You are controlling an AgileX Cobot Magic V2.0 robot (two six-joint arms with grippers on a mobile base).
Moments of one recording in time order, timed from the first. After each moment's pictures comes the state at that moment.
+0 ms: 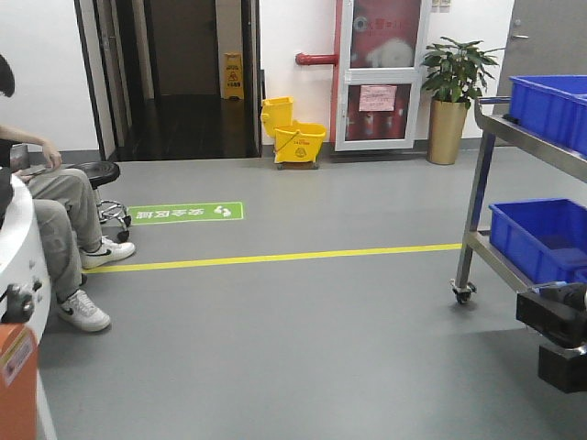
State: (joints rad) left arm -0.27 0.66 -0.64 0.08 0.13 -0.08; right arm 0.21 0.86 -0.85 0.13 0.39 -0.08
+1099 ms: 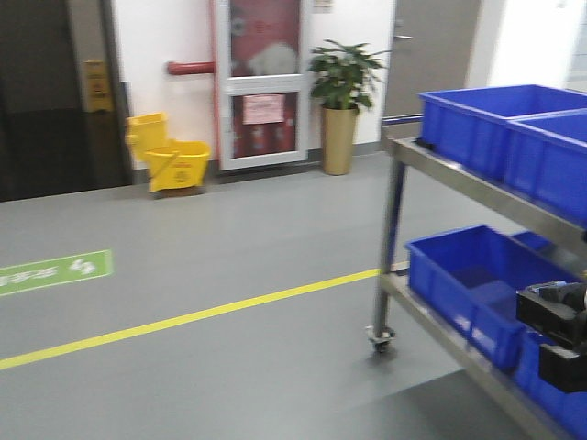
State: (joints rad) left arm -0.27 0.66 -0.64 0.08 0.13 -0.08; right arm 0.21 0.86 -0.85 0.13 0.39 -0.08
